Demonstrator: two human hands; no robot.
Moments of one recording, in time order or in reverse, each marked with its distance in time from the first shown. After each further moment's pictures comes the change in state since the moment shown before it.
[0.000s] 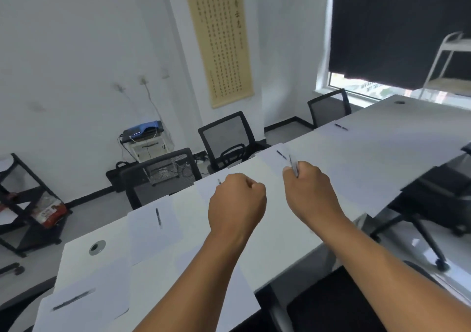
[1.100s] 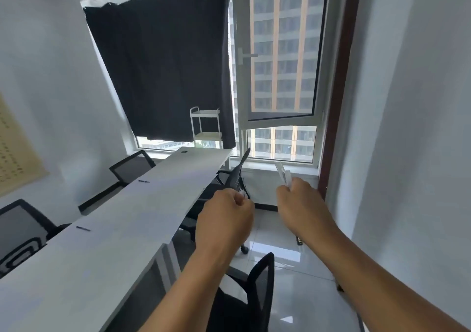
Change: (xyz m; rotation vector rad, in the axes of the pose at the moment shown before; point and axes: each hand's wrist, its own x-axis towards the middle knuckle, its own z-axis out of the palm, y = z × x) left_hand -0.352 0.298 0.096 -0.276 -0.523 0.630; right_hand -0.306 0.108 -0.421 -0.241 0.650 0.435
